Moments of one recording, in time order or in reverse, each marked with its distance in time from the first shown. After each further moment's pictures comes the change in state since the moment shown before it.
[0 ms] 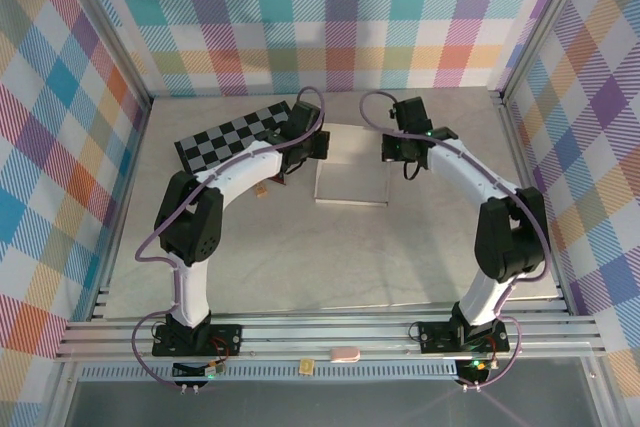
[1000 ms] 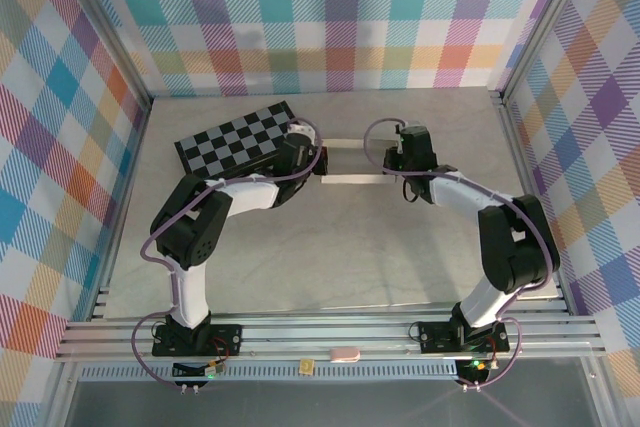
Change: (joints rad) left arm -0.015 -0.035 -0.421 0.666 0.043 -0.084; right arm -0.006 -0.074 -0.377 0.522 0.014 0.013
